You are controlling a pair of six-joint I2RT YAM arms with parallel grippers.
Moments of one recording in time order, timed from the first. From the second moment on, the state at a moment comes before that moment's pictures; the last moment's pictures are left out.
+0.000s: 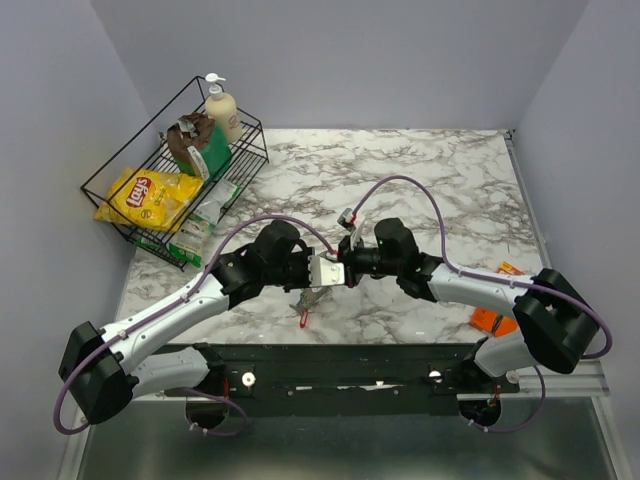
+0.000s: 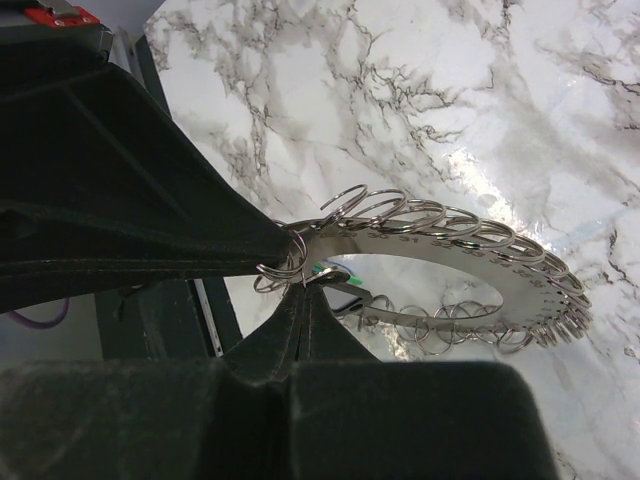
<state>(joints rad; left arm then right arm) -0.81 1.10 0.82 -0.44 0.28 0.73 0.80 1.43 0.70 0.35 -0.49 0.31</state>
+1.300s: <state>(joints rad) -0.81 0.95 0.75 -0.16 0.37 0.47 0.80 0.88 0.58 0.29 -0.46 0.10</state>
